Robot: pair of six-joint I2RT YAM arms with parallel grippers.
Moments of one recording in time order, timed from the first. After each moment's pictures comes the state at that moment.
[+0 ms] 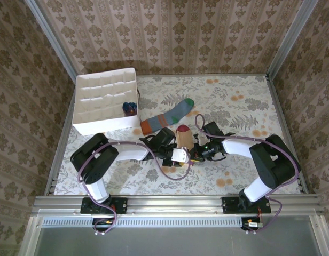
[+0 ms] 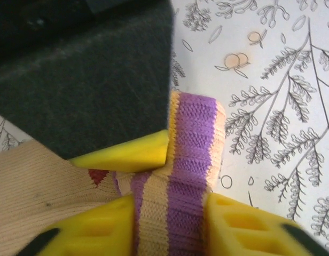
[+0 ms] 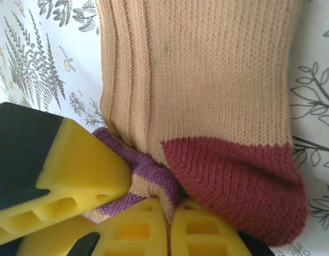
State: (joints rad) left arm -0.93 1.75 0.84 -0.03 0.46 0.84; right arm 0.43 1.58 0.67 -0.28 -0.63 0.54
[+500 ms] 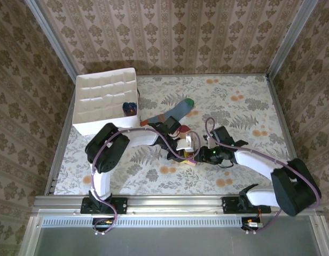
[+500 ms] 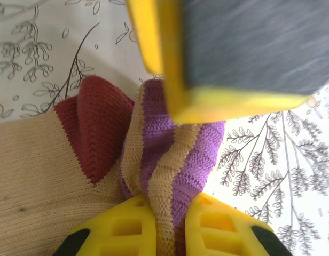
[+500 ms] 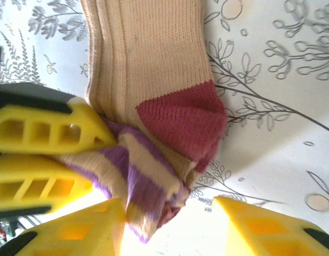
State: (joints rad) left arm -0.85 1.95 1.17 -0.42 0.71 0.66; right arm 0.43 1.25 0.53 -0.35 -0.42 0.56
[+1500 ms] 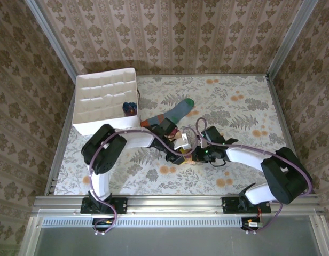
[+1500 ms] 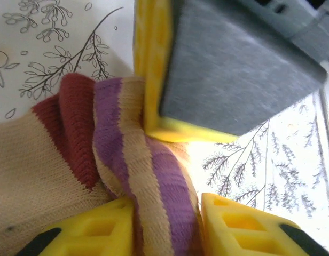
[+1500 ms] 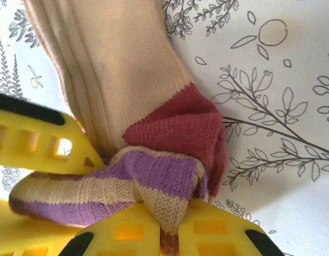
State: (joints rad) left arm -0.84 1.87 1.03 -0.27 0.73 0.44; right arm 0.51 1.42 0.60 -0.27 -0.33 0.60
